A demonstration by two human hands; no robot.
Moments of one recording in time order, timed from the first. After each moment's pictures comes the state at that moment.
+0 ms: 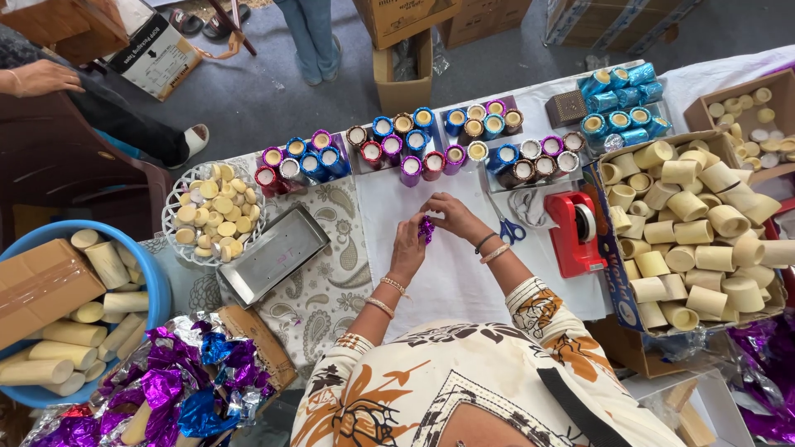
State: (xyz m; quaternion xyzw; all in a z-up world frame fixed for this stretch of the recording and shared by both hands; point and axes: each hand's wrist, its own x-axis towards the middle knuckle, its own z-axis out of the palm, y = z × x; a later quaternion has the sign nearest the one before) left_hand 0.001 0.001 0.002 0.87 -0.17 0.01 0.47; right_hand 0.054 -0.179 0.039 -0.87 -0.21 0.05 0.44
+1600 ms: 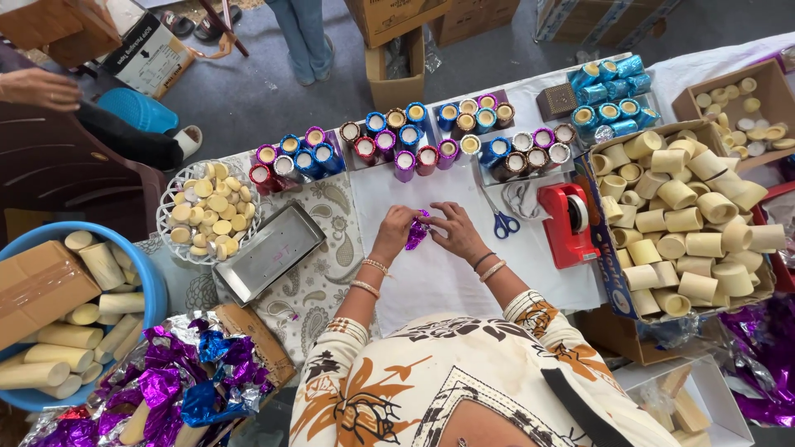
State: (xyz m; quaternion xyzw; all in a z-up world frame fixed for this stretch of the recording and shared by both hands) left_hand 0.036 0.027 0.022 0.84 -0.29 0.03 0.46; right_hand -0.009 -0.178 0.025 -0.93 -0.18 -0.06 0.32
